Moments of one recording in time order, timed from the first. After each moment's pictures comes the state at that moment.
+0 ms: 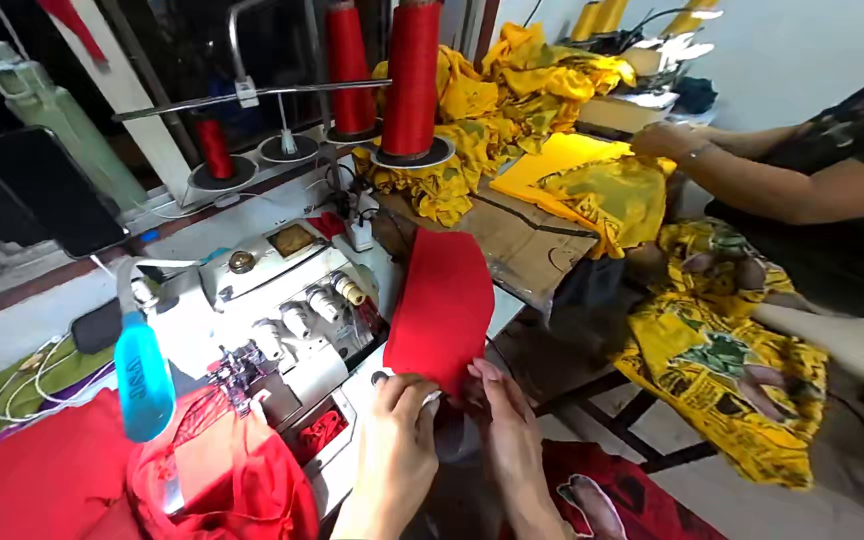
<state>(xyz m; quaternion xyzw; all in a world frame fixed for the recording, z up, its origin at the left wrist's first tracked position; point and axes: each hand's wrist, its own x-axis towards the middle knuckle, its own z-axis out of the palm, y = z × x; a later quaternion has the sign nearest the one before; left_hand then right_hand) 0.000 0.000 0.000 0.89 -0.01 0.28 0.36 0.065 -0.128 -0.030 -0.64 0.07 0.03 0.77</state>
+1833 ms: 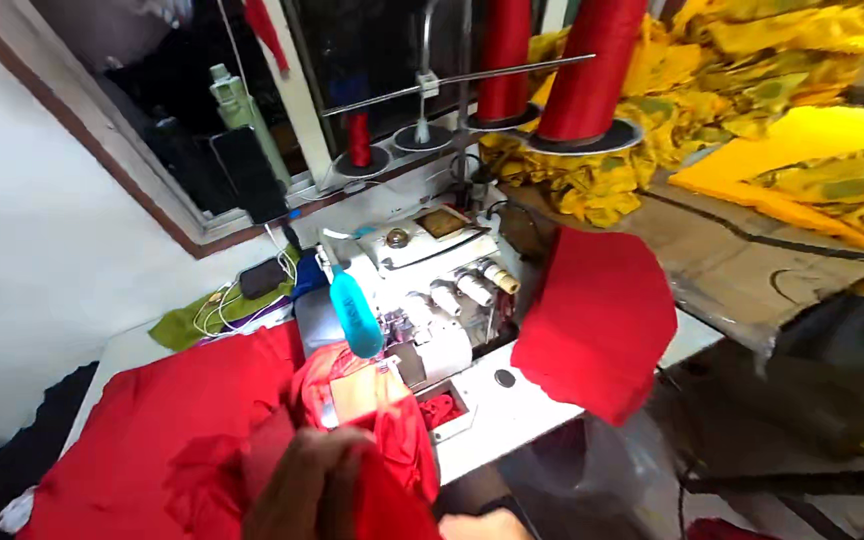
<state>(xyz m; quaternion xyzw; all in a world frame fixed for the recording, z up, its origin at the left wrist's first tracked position) -0.176 0.071 0.111 0.86 0.18 0.41 0.25 -0.054 -0.073 0.033 -0.54 -0.51 0.23 0.63</state>
